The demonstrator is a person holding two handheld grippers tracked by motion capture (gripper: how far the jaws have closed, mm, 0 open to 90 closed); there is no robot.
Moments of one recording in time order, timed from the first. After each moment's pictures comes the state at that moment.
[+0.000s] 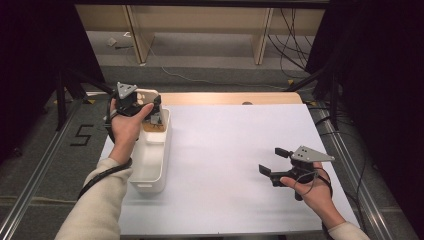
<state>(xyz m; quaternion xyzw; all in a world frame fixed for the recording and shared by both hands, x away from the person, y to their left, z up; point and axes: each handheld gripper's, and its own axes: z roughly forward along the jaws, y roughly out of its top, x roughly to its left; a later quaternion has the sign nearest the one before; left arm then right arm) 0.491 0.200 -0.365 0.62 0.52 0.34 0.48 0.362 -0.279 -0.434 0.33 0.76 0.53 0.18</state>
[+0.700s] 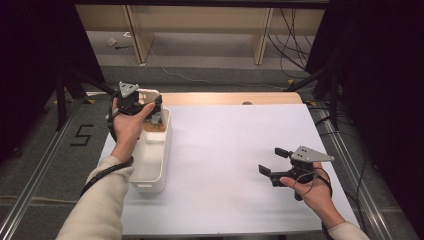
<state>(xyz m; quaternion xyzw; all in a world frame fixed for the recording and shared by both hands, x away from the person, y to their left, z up) 0.497 0.199 -0.369 0.62 0.52 0.34 0.48 0.362 -0.279 -0.435 0.33 0.76 0.53 0.18</state>
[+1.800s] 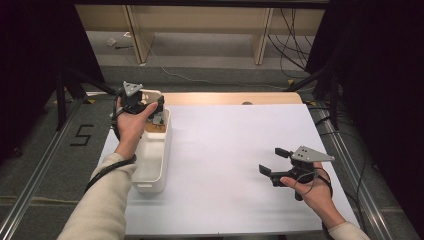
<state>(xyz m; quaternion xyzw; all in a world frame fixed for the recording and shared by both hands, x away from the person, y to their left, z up) 0.508 0.194 -0.376 0.63 0.53 0.33 0.46 0.362 -0.280 -0.435 0.33 0.76 0.53 0.18</state>
